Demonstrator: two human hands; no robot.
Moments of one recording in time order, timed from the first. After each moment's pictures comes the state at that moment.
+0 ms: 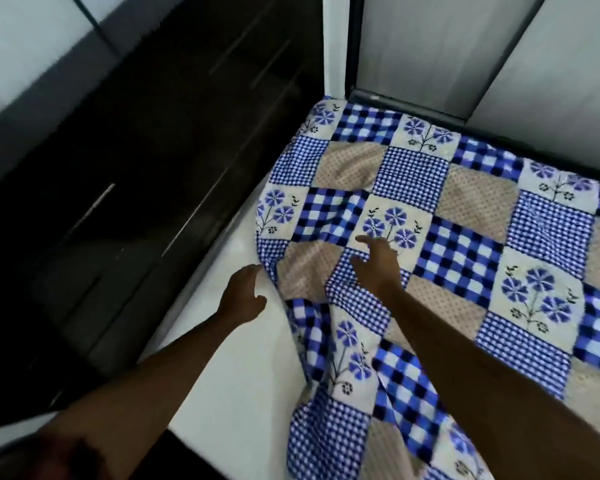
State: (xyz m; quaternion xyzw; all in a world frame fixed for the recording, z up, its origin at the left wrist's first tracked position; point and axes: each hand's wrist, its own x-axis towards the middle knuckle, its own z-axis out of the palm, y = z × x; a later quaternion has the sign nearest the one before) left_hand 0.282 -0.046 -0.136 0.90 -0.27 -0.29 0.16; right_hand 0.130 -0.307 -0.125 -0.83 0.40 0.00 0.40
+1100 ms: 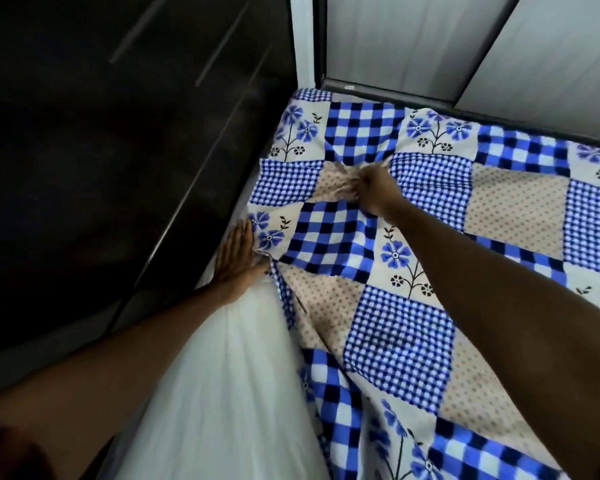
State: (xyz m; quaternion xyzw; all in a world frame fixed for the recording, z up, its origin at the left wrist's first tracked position) left_hand 0.452 -0.170 -0.237 0.88 -0.39 -0.26 0.12; right_hand 0.317 -0.467 -0.199 -0.83 0.41 -0.04 0.36
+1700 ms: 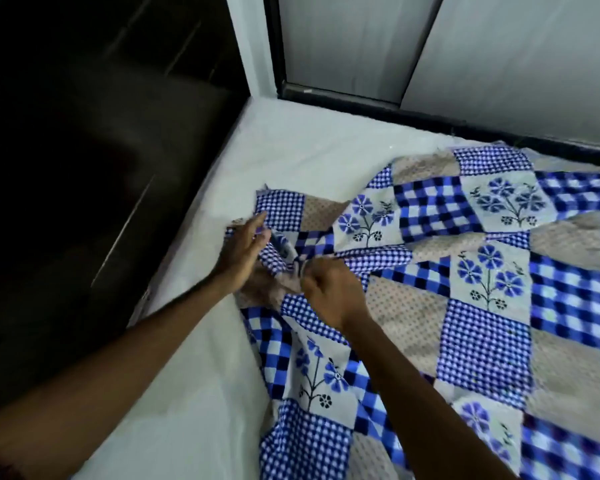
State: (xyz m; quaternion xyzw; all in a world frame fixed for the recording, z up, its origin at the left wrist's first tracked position) left_hand 0.326 -0.209 -0.140 0.76 -0.36 -0.37 0.40; right_hand 0.122 -0.294 -0.110 -0.85 0.30 -0.11 0.41
